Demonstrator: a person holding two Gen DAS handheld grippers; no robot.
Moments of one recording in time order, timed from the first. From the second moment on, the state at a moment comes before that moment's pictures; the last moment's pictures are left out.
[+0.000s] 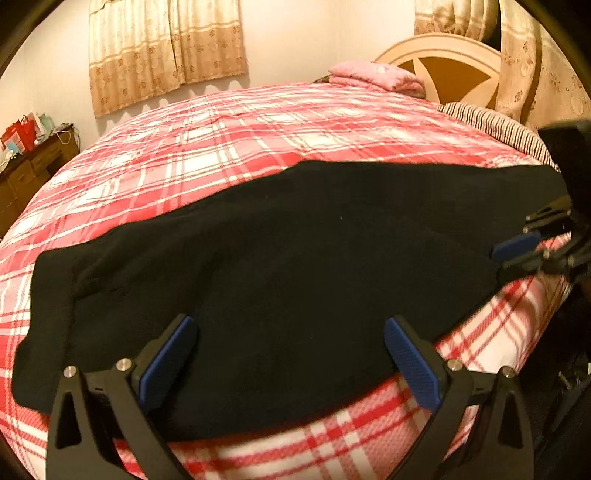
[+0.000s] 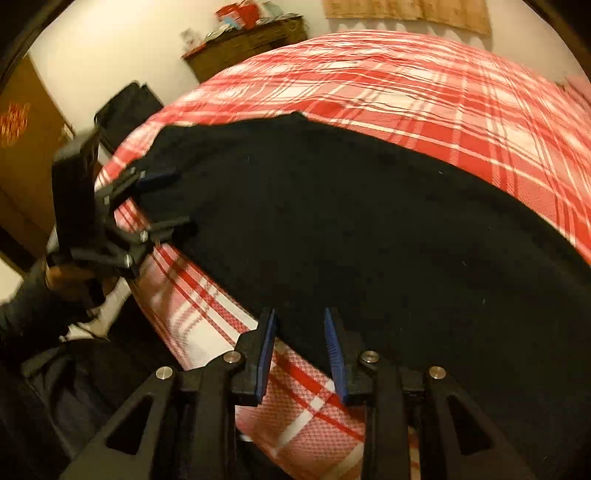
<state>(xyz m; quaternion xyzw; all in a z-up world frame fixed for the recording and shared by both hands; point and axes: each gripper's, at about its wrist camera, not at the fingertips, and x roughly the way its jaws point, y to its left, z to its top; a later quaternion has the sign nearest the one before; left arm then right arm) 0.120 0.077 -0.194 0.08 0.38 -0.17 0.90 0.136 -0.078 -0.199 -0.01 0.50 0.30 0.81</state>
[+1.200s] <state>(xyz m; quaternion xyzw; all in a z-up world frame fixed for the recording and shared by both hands) 0.152 0.137 -0.183 0.07 0.40 -0.04 0.91 0.137 -0.084 -0.203 0.09 0.46 0.30 0.83</state>
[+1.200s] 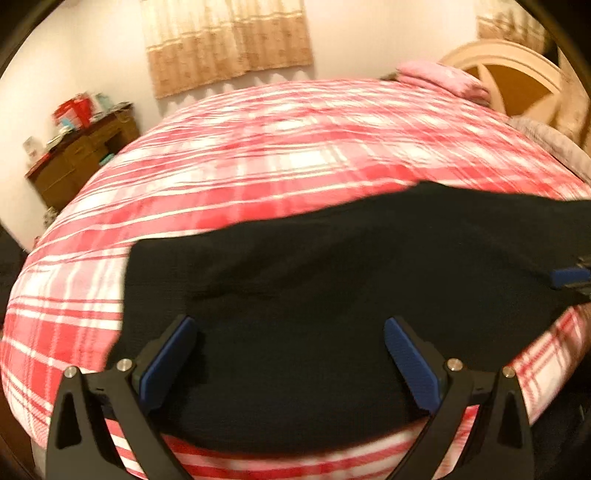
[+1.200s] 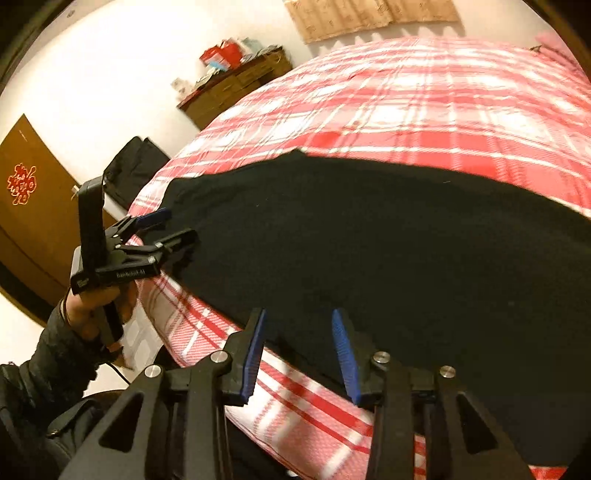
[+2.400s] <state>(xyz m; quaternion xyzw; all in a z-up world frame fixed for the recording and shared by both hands) 0.156 0.028 -0.185 0.05 0.40 -0.12 0.91 0.051 -0.493 -0.148 0.32 0.30 -0.11 0.89</state>
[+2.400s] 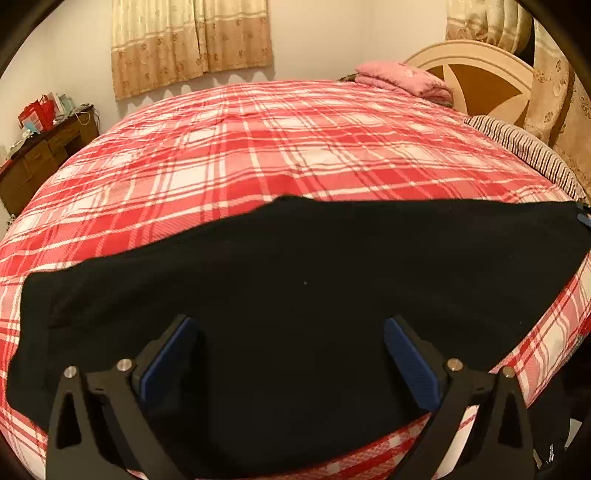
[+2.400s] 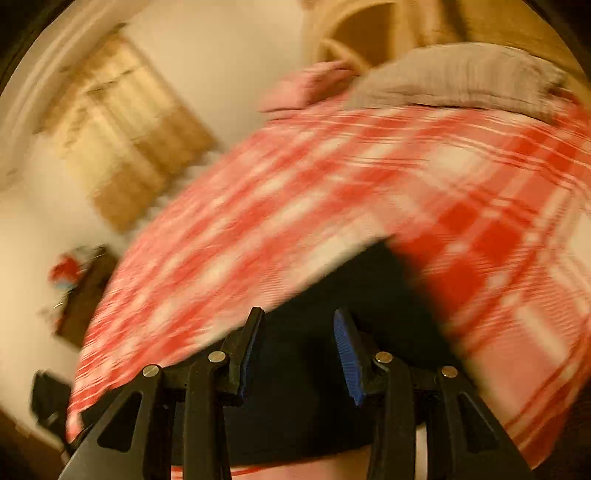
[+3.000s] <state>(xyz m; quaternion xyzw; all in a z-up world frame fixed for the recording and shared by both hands) 0.150 0.031 -0.190 0.05 0.39 -0.11 0.91 -0.017 -0.520 -0.150 0.38 0.25 -0.16 0.88</state>
